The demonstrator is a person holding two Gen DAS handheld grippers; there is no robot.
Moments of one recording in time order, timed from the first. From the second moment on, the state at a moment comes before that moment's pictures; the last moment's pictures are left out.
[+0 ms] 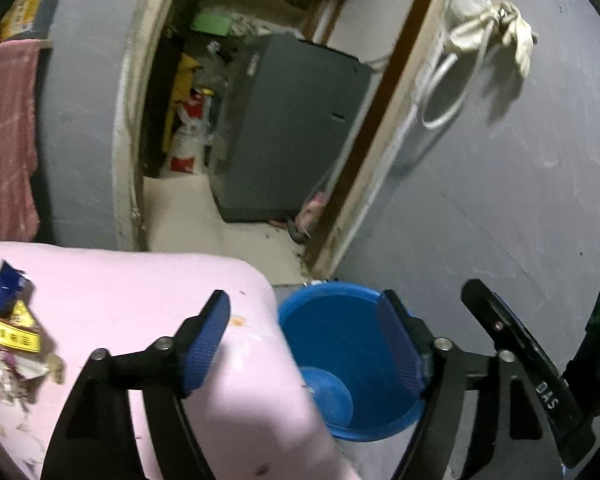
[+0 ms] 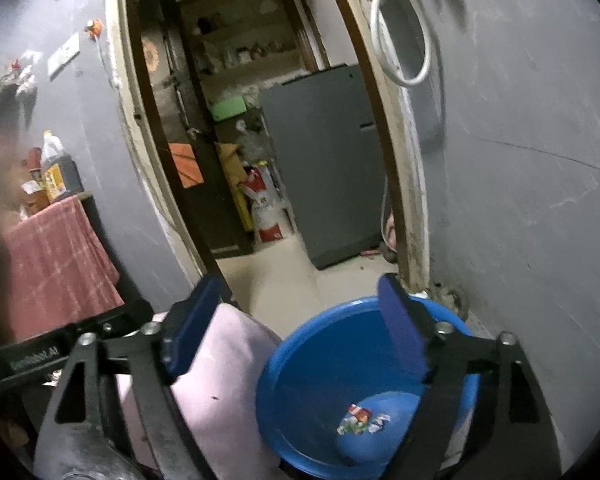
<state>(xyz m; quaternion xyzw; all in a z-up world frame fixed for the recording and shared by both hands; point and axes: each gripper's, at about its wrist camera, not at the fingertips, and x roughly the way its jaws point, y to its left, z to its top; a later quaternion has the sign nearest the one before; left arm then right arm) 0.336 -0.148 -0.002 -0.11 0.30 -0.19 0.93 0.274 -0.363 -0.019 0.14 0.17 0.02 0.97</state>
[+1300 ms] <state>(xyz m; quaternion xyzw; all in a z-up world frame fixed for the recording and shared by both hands) 0.225 0.047 -0.018 -0.07 0.21 0.02 0.97 0.285 -0.200 -0.007 0.04 0.16 0.22 0.96</state>
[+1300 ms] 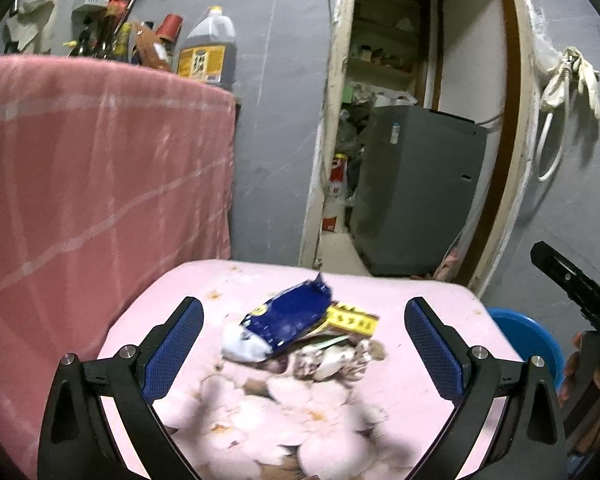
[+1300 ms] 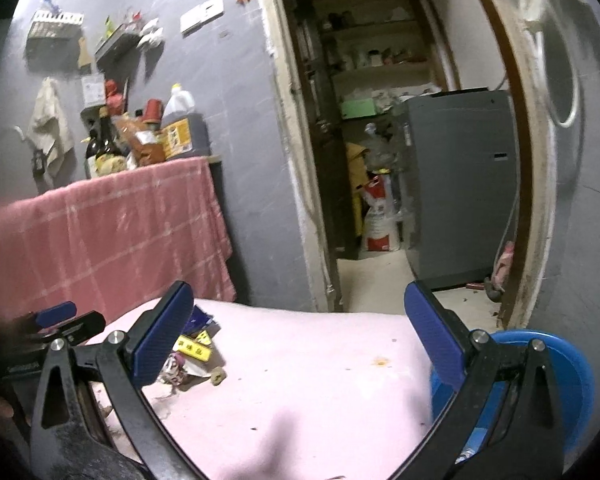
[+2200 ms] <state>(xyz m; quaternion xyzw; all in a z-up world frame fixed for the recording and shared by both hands) 0.264 0.051 -0.065 -0.10 0.36 -0.08 0.92 0.336 -0.124 -0.069 -0.08 0.37 0.30 0.88</state>
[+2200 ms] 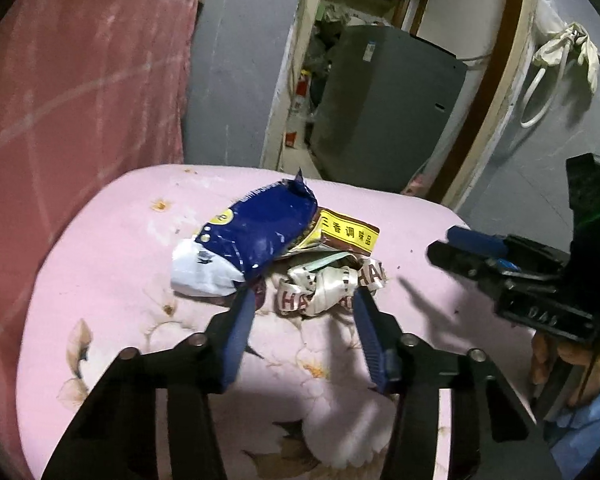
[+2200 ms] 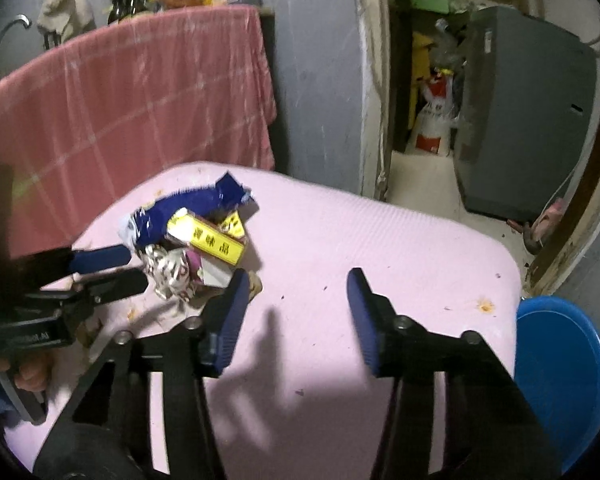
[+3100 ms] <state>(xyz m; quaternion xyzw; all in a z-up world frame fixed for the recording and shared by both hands) 0.288 0.043 -0.070 -0.11 0.42 -0.09 0.90 0.355 -0.081 -0.096 -0.12 0.42 0.34 0.83</state>
